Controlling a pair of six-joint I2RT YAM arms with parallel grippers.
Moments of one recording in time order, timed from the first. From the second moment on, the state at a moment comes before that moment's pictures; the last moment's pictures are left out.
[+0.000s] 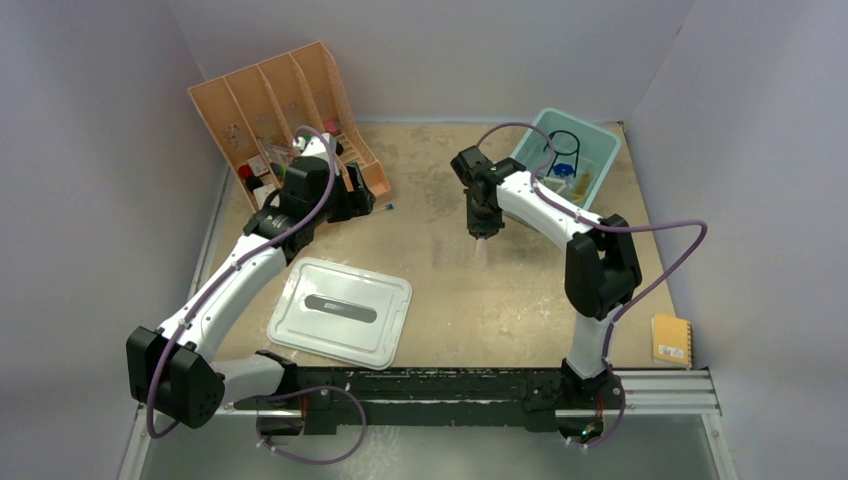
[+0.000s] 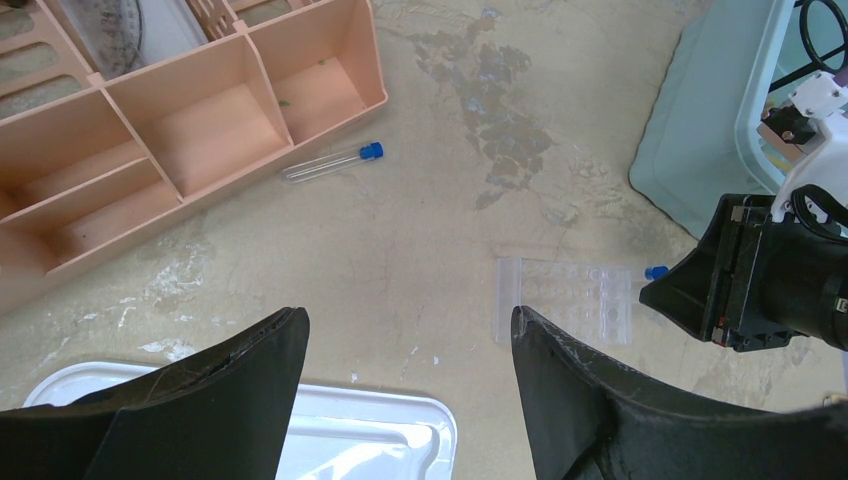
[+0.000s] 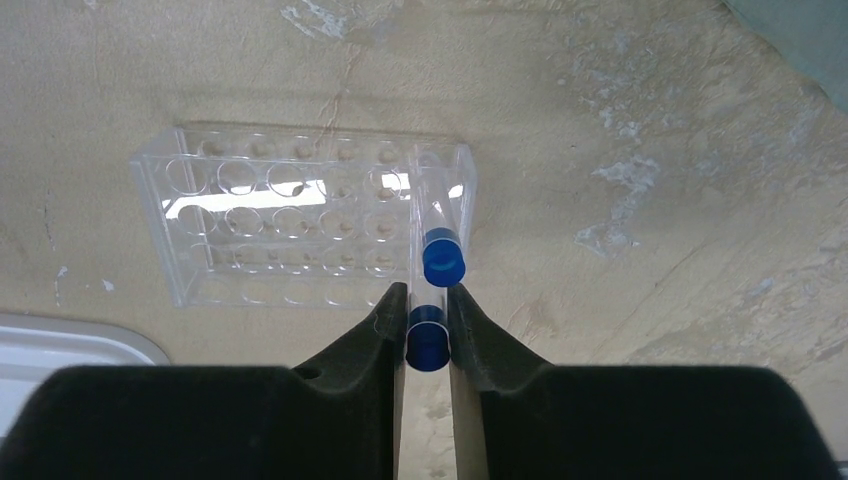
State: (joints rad) left arm -0.39 1.22 1.07 -0.39 -0.07 -0.51; right arm 0.54 1.88 1.55 -0.98 0.25 0.54
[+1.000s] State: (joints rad) left arm -0.39 1.23 1.07 -0.39 -0.07 -0.51; right arm 0.54 1.88 1.57 -1.00 0.28 0.55
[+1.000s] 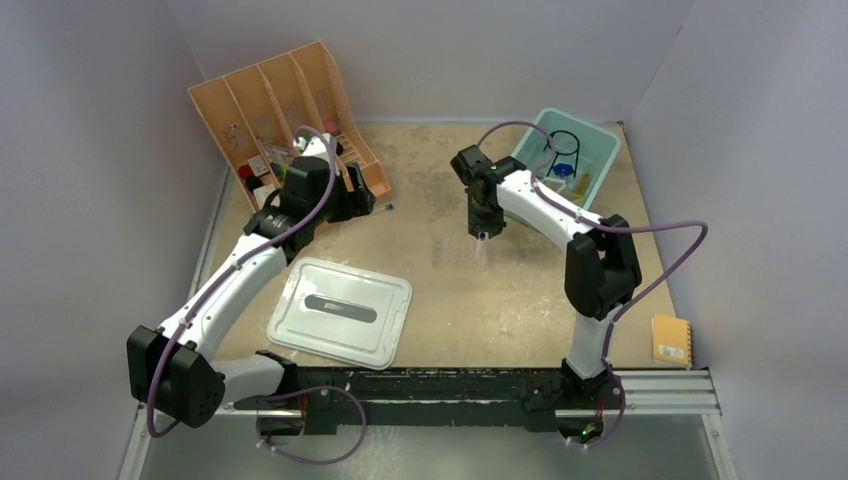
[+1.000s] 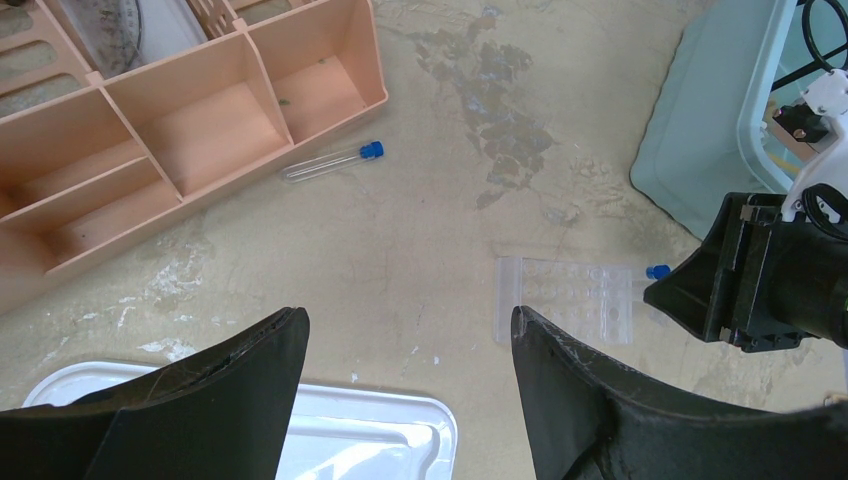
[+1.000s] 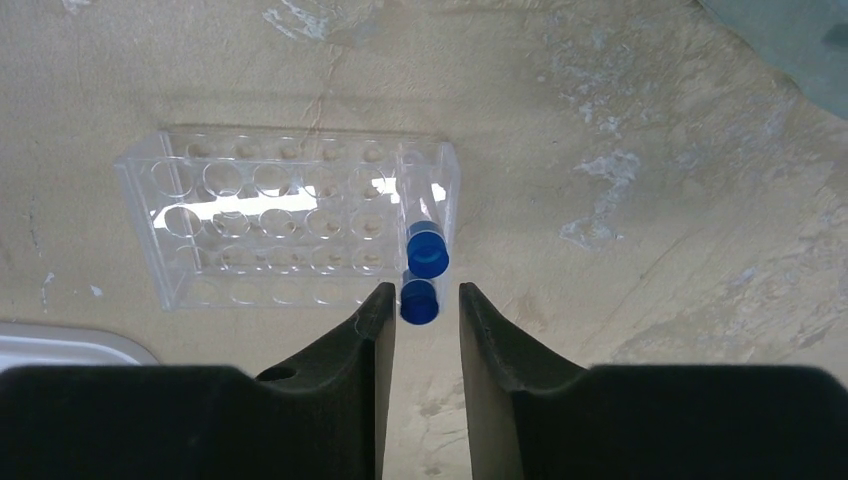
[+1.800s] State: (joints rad) left arm -0.39 1.23 1.07 -0.39 -0.06 -0.51; right arm 0.54 1.88 1.60 -0.98 0.30 0.52
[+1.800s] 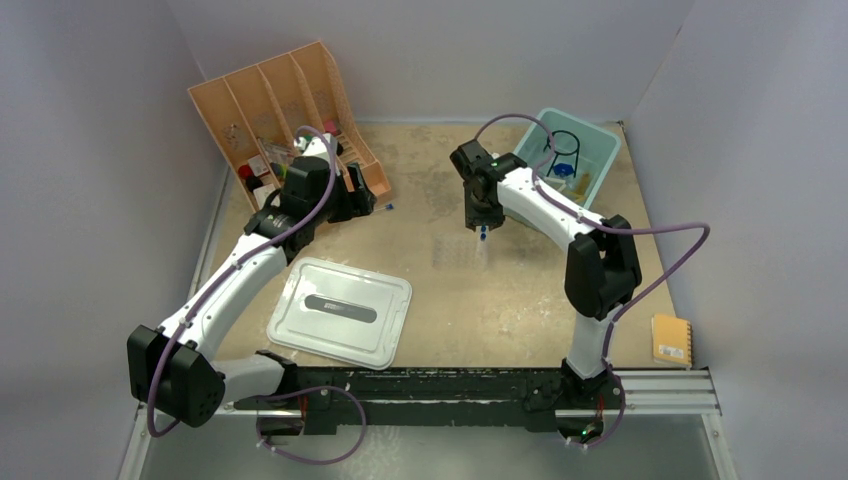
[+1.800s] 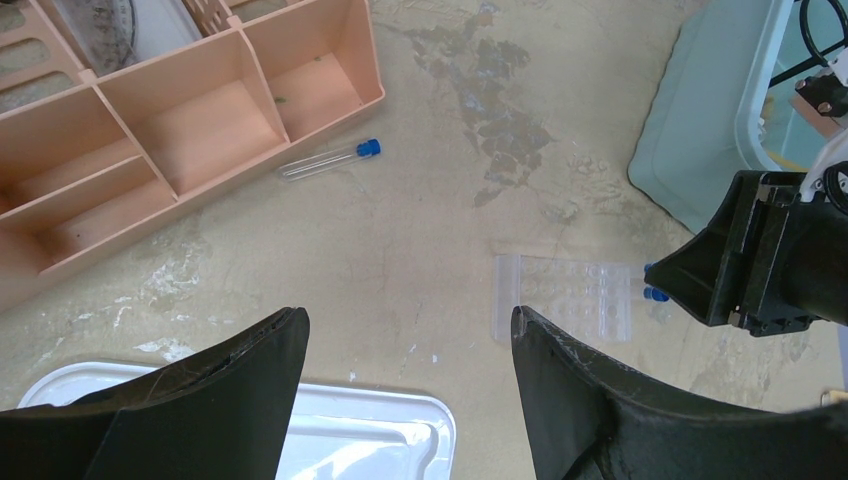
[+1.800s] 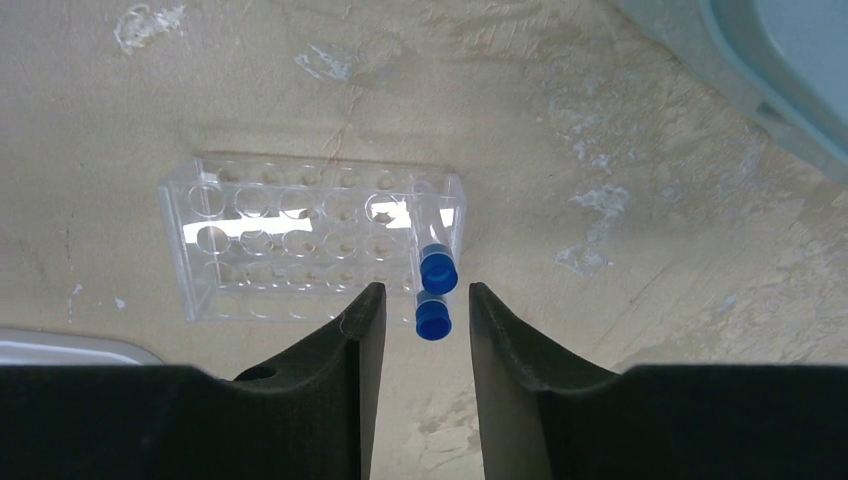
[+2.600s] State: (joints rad) left arm -0.39 1.25 1.07 -0.39 -0.06 -0.51; right arm 0.50 1.92 1.60 -0.87 0.27 0.41
